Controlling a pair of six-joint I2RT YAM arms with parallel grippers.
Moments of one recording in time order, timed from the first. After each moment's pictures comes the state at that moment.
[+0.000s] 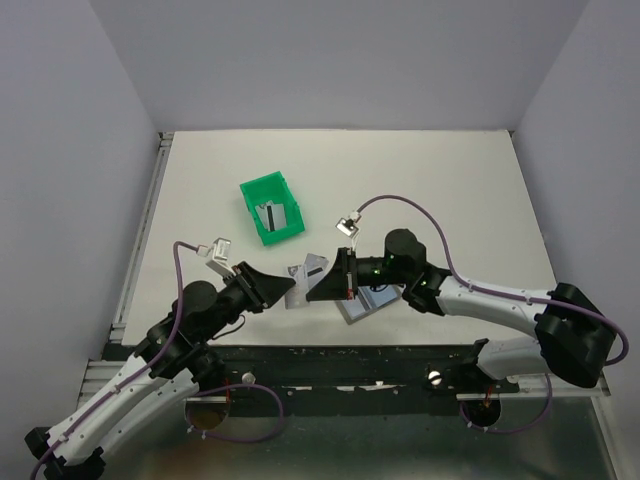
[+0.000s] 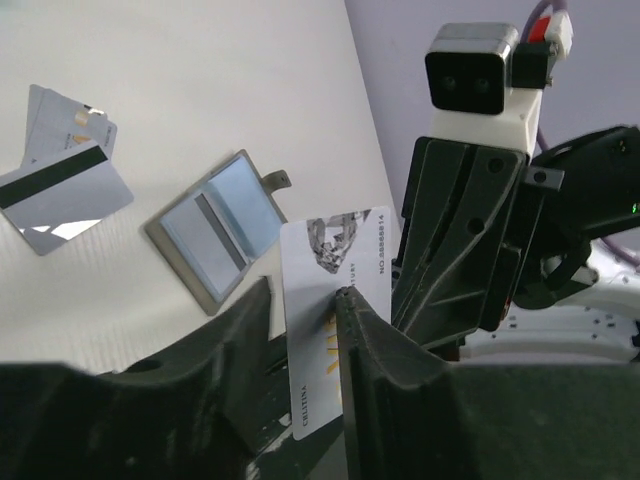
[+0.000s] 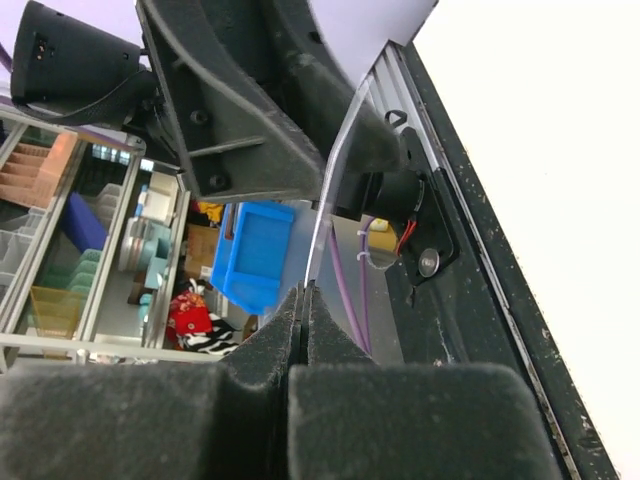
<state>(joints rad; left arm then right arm) -0.79 0.29 0.41 -0.31 -0.05 -1.04 0.90 1.31 0.65 0.54 -0.68 0.98</state>
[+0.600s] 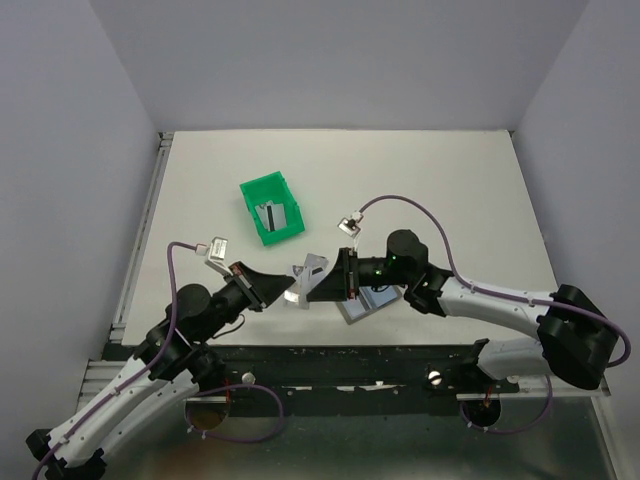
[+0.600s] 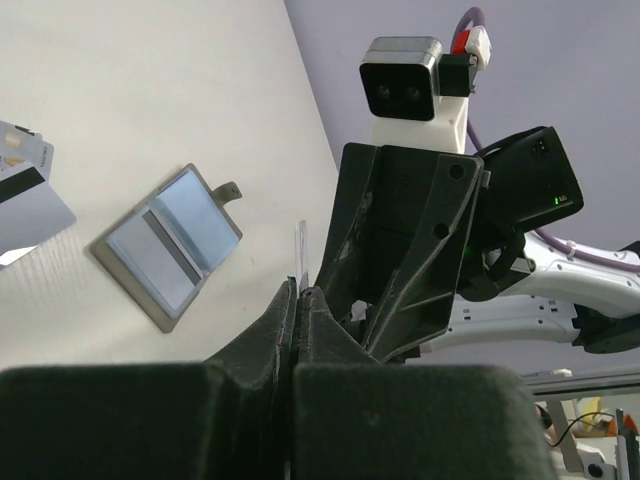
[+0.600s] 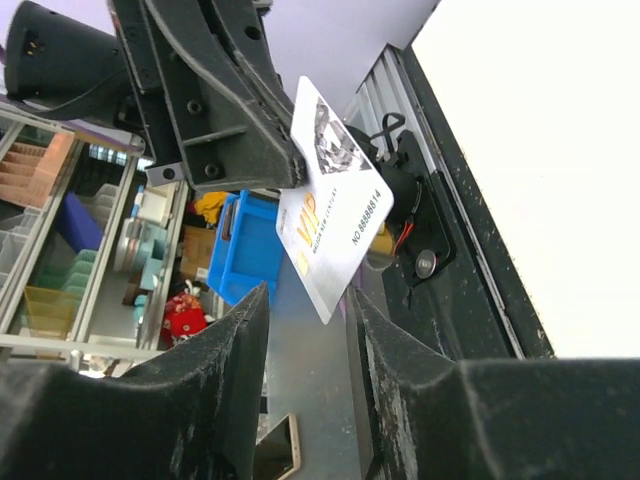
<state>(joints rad) -0.79 0.27 0.41 -0.20 0.00 -1.05 0.89 1.31 0.64 0.56 -0.69 0.99</state>
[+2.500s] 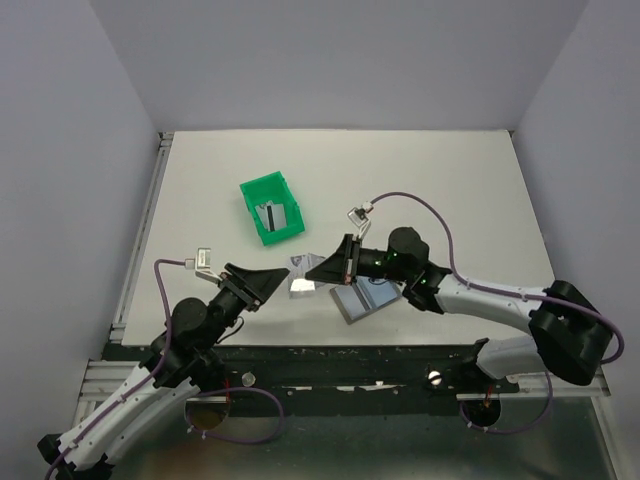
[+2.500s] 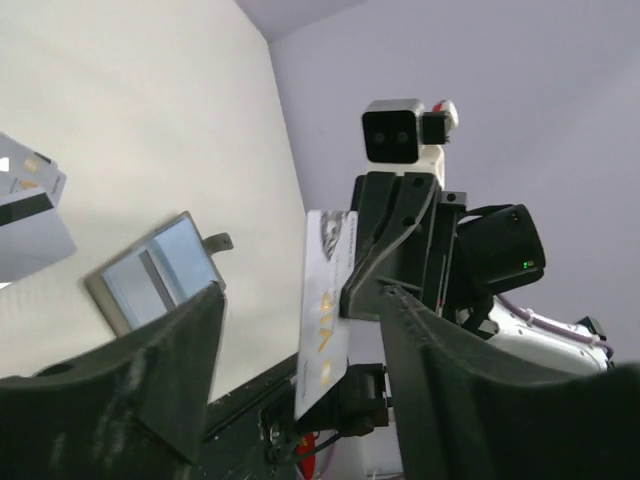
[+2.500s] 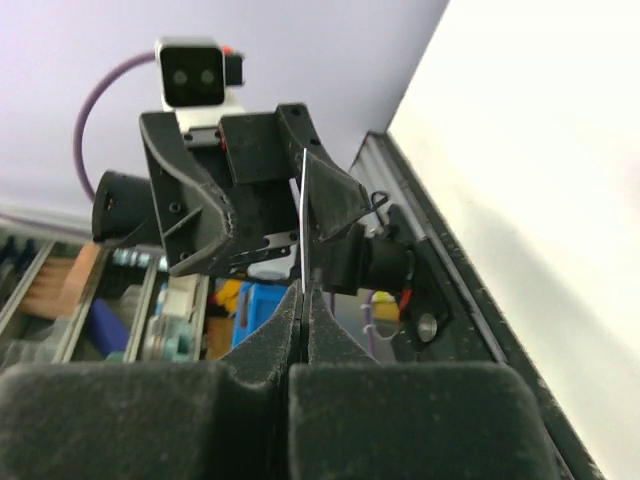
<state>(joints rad) -0.79 0.11 0.25 -0.09 -0.16 -1.20 0.87 1.38 0.63 0.71 -0.52 1.14</state>
